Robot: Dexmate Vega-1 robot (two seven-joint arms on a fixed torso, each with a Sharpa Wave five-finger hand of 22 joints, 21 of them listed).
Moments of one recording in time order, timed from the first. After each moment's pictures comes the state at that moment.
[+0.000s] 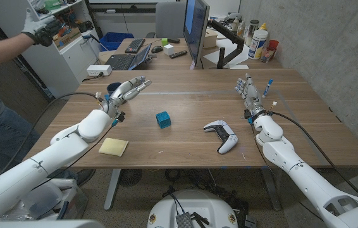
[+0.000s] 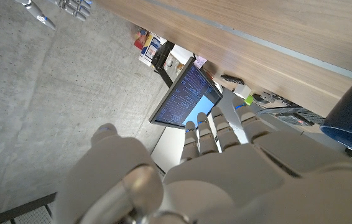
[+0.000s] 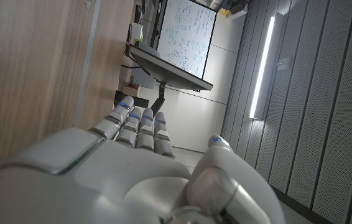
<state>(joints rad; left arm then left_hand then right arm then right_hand) 1.02 0.95 0.36 -1.80 -0.18 -0.08 0.25 0.48 -0.05 -0.15 0.04 0.65 0.12 -0.01 0.20 0.19 0.16 0.00 0.20 0.19 0.15 0.04 0.20 0.18 0.16 0.16 0.20 0.18 -0.88 -0.43 -0.34 -1.34 0.60 0.35 -0.08 0.19 0.11 0.05 0.06 0.50 0.21 0.08 0.19 0.18 0.19 0.10 0.22 0.18 0.14 0.02 0.20 0.18 0.18 -0.04 0.28 0.18</state>
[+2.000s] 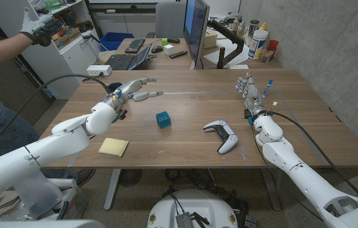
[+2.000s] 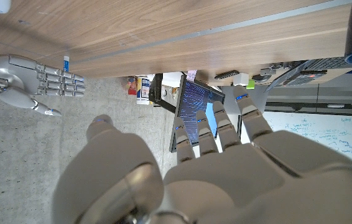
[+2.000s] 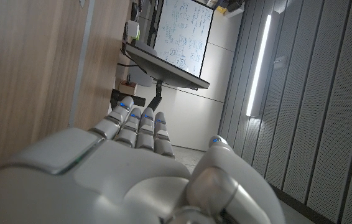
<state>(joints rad) 0.92 1.10 0.50 -2.03 0.15 0.25 0.25 0.55 -0.07 -0.17 -0.01 0.65 0.22 -0.14 0.23 0.19 0.20 -0.01 0.23 0.20 0.22 0.09 0.20 0.19 0.28 0.21 0.23 0.18 -0.89 -0.44 -0.35 -1.35 0.60 0.37 -0.09 0.19 0.11 0.04 0.06 0.50 0.22 0.09 0.19 0.18 0.19 0.10 0.22 0.18 0.15 0.03 0.20 0.18 0.18 -0.04 0.26 0.18</state>
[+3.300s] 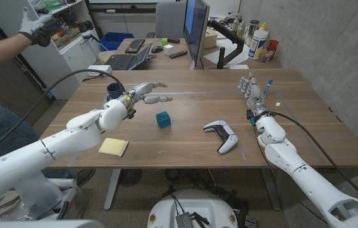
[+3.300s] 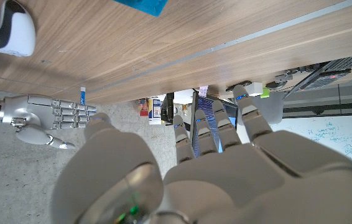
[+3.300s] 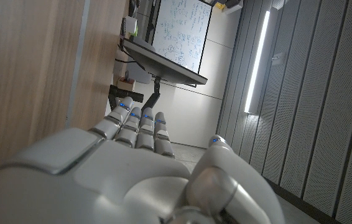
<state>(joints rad) 0.79 1.05 0.64 -2.02 0.28 0.31 0.11 0.56 -0.08 -0.18 -0.02 0.65 0.25 -0.14 0.23 0.19 0.21 -0.02 0.23 0.20 0.22 0.09 0.20 0.19 0.29 0.22 0.22 0.18 -0.92 -0.46 -0.34 -1.38 0.62 0.38 -0.11 0.19 0.11 0.03 0.05 0.50 0.22 0.08 0.19 0.18 0.20 0.09 0.22 0.18 0.16 0.03 0.20 0.18 0.18 -0.04 0.25 0.18</state>
